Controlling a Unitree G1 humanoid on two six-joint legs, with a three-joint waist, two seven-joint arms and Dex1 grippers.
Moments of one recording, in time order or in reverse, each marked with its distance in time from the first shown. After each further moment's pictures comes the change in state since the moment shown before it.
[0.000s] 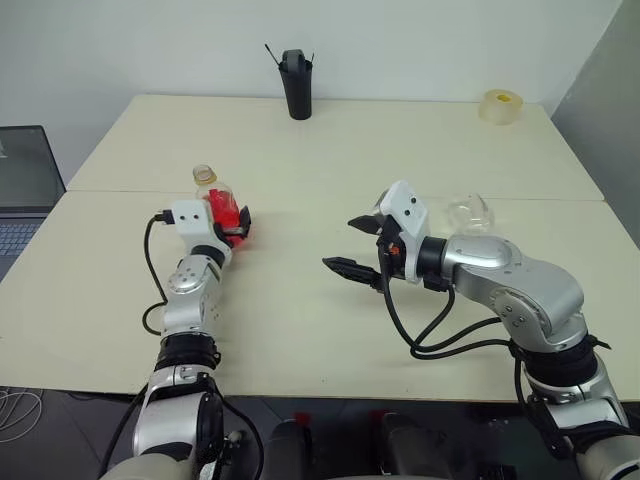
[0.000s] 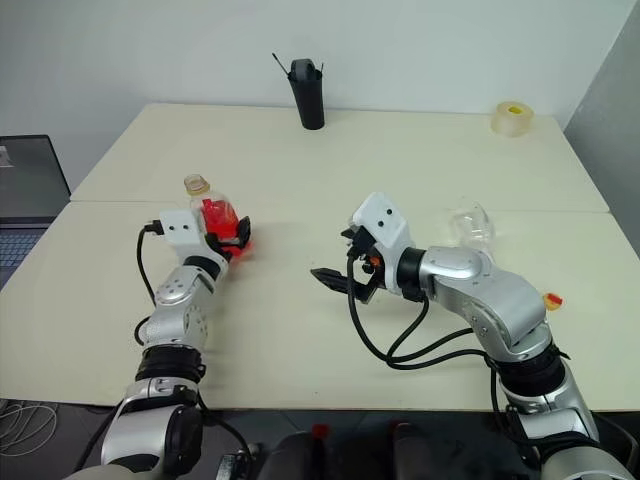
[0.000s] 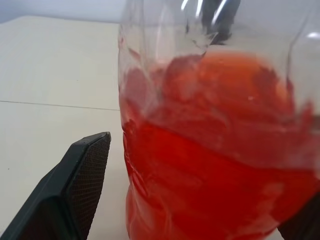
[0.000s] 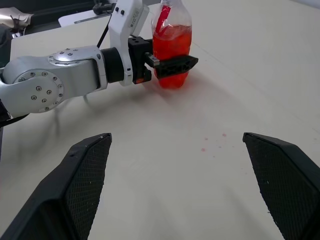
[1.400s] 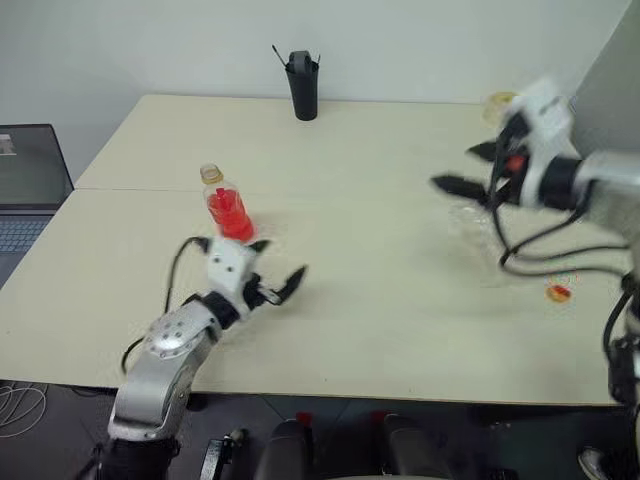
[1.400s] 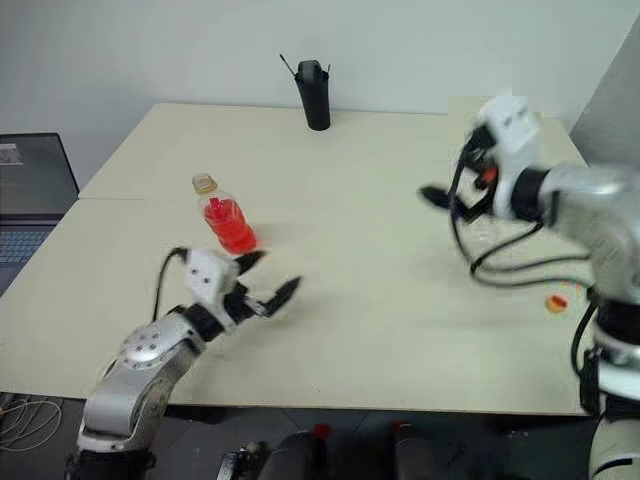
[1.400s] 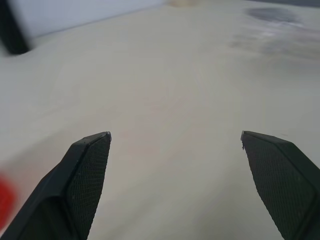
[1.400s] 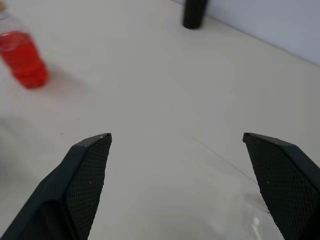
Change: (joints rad) left arm 0.386 0.248 -0.331 -0.942 -0.114 0.394 -0.424; right arm -0.396 -0.386 -0.320 0.332 0.012 0.434 0.004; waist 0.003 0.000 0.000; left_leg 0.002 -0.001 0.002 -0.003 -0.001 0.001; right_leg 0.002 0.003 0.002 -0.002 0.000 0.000
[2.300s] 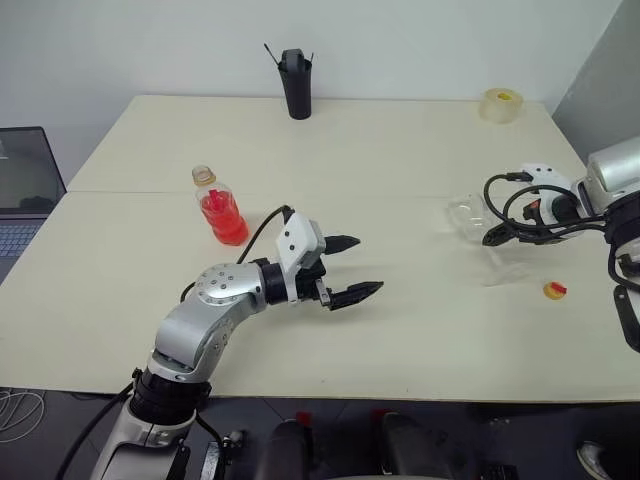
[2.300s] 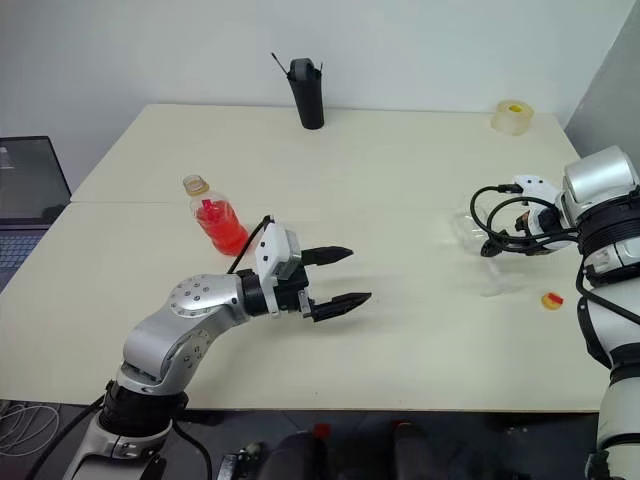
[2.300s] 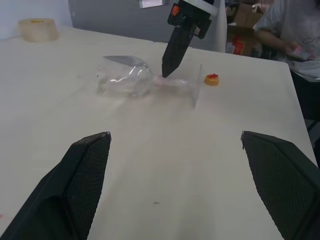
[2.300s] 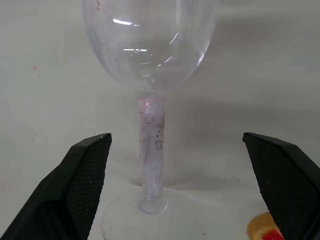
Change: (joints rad) left arm -0.201 -0.093 -0.103 0.041 -0.137 0.136 -0.180; right arm -0.250 0.012 0.635 0.991 -0.320 -0.106 0.398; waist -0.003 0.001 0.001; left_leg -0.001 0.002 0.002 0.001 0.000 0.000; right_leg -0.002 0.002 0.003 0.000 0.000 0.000
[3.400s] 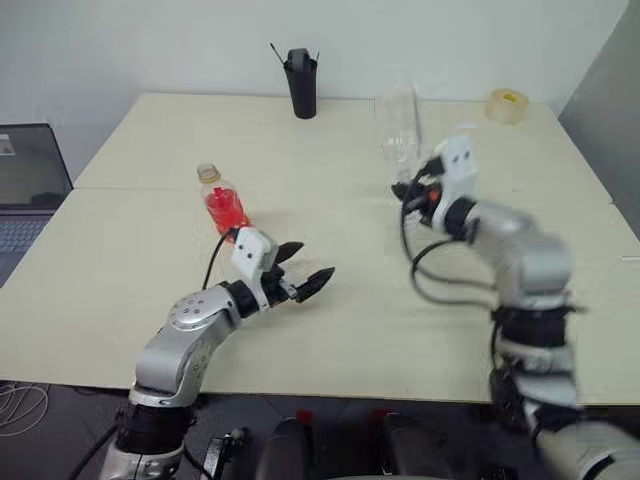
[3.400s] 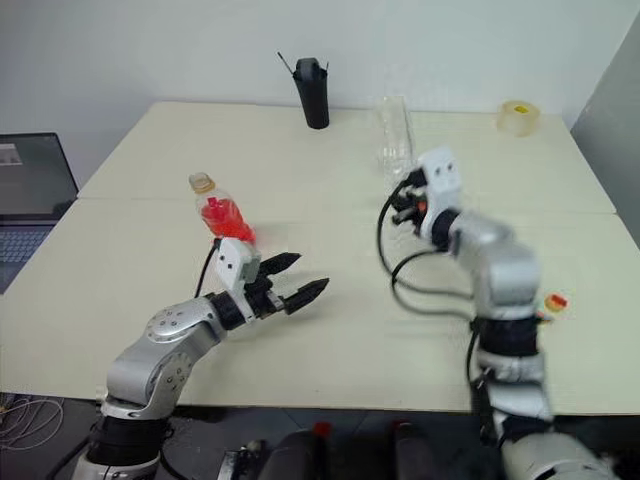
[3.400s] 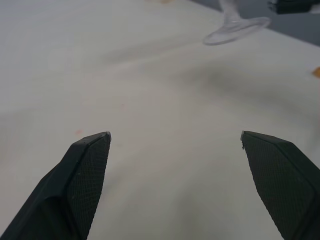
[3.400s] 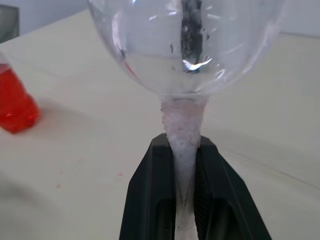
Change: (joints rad) left arm 0.178 0.007 0.192 0.129 0.019 -0.048 0.166; right arm 0.656 0.696 -0.602 -0.980 -0.150 -0.619 -0.528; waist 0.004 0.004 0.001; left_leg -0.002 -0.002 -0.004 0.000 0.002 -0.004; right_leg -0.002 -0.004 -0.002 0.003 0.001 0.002
